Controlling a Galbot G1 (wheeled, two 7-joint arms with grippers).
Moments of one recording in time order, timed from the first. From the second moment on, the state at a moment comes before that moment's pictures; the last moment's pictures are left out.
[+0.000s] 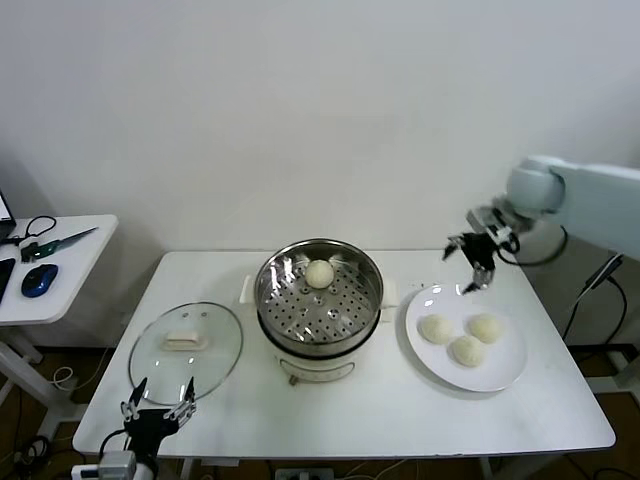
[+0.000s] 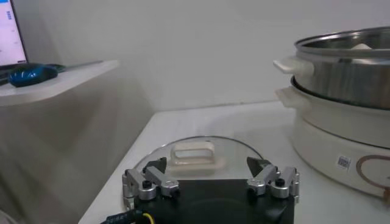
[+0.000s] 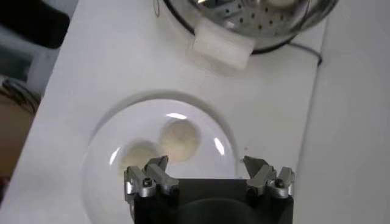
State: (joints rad) left arm 1.72 -1.49 -0.73 -2.05 -0.06 0.17 0.03; right arm 0.73 0.70 -1.69 1.29 0.51 -0.12 -0.94
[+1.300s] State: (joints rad) left arm 1.75 -1.50 -0.73 -2.04 -0.04 0.15 0.03; right arm 0.26 0.85 -1.37 1.05 0.38 -0.32 -0.83
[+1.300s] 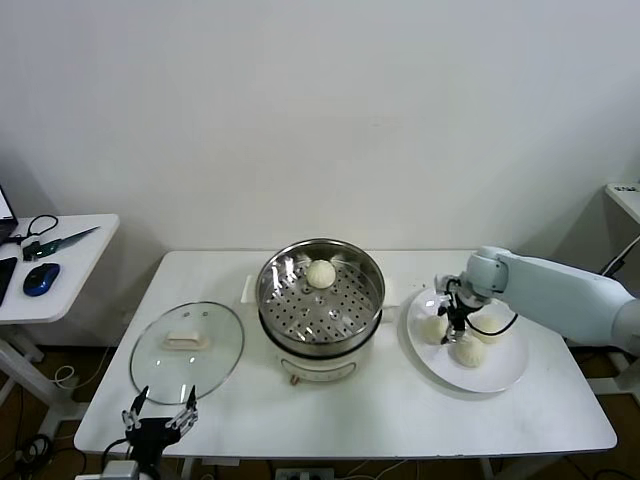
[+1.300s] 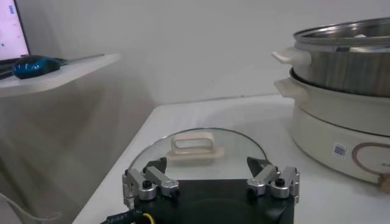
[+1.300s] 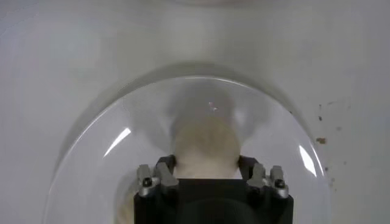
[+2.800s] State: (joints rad) left arm 1.76 -1.50 -0.74 -2.07 -0.03 0.15 0.03; right arm 0.82 1.29 -1.59 1.34 0.91 -0.49 -0.72
